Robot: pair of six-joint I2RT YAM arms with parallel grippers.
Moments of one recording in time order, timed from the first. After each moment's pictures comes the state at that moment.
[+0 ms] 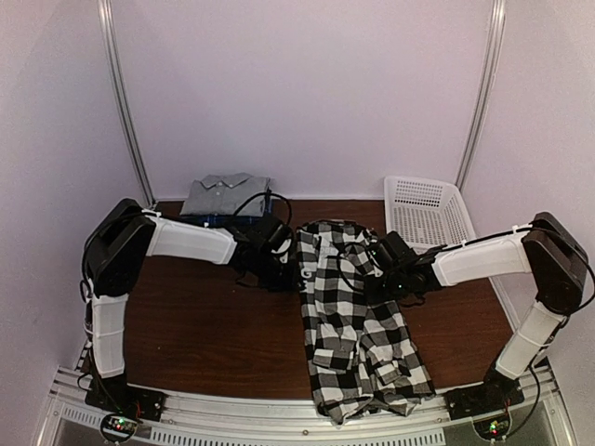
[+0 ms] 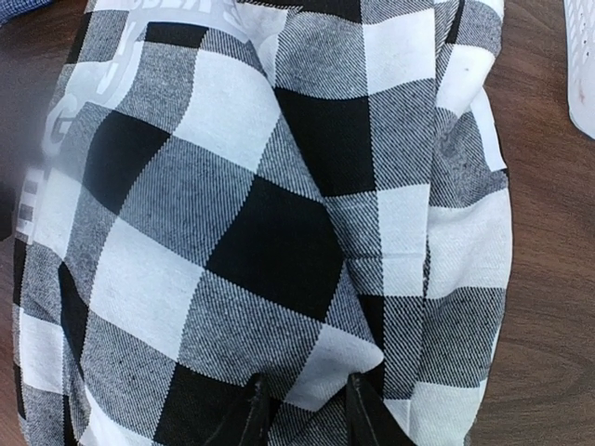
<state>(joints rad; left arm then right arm) -0.81 2.08 1.38 -0.28 0.19 -0.63 0.72 1.66 0.86 -0.18 0.16 0.48</state>
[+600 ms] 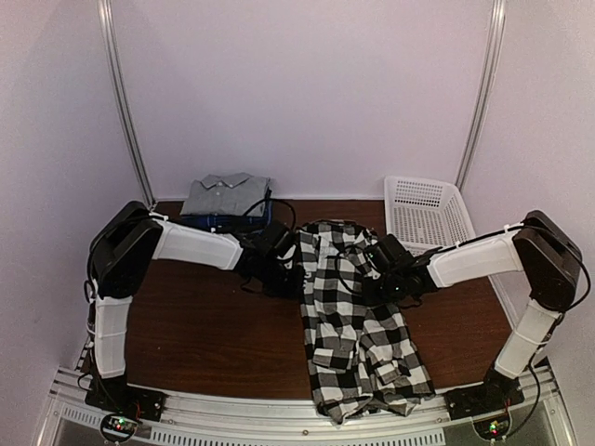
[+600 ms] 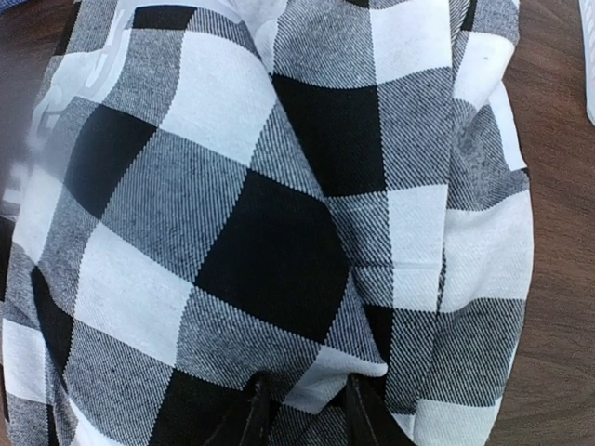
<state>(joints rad) -0.84 2.11 1.38 -0.26 0.16 -0.67 0.72 1.70 0.86 -0.15 0.16 0.47</state>
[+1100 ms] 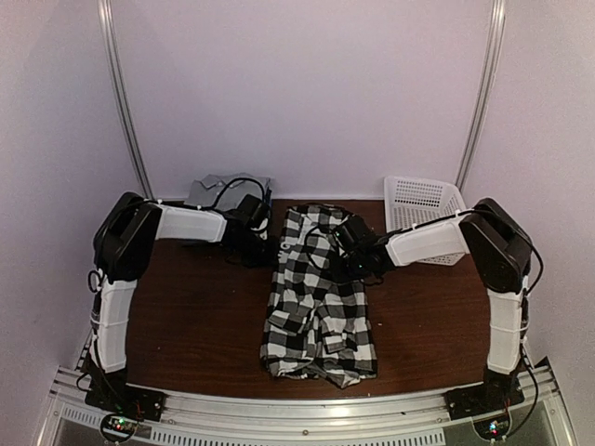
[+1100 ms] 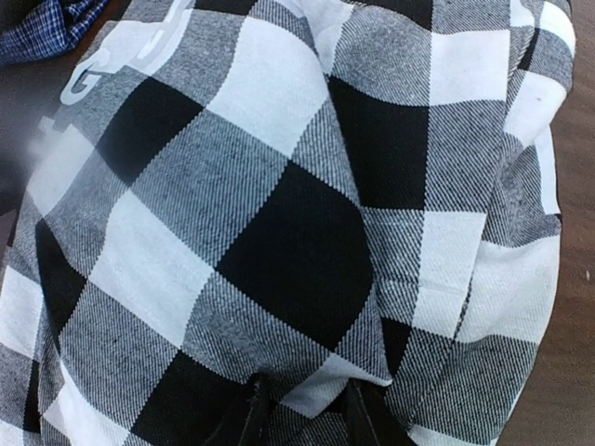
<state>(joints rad) -0.63 2.19 1.51 -0.29 0.15 -0.61 0.71 2.01 1.22 -0.13 0.15 0.44</state>
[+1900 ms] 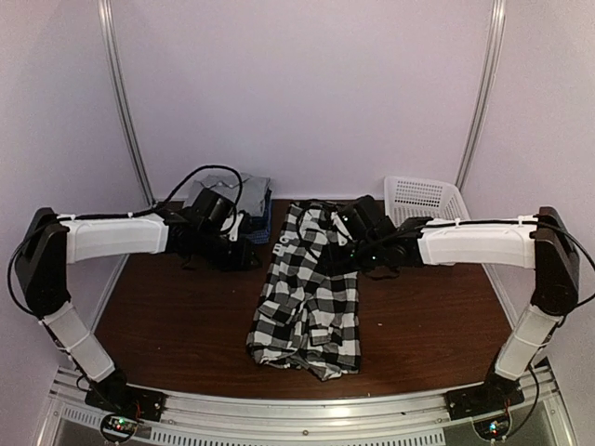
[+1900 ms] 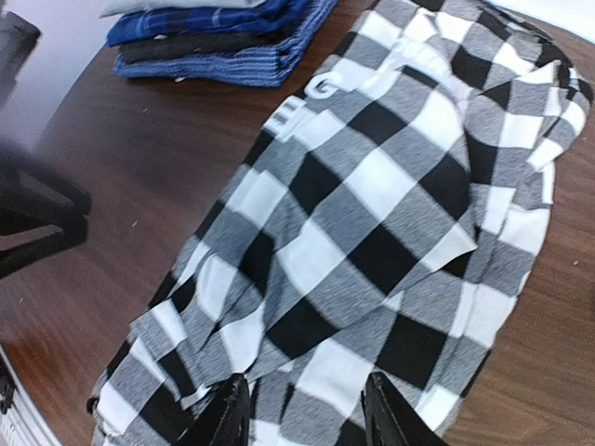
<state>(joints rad) -0.63 1.69 1.19 -0.37 0.18 -0.48 0.82 1.72 1.23 -0.28 0.11 0.44</state>
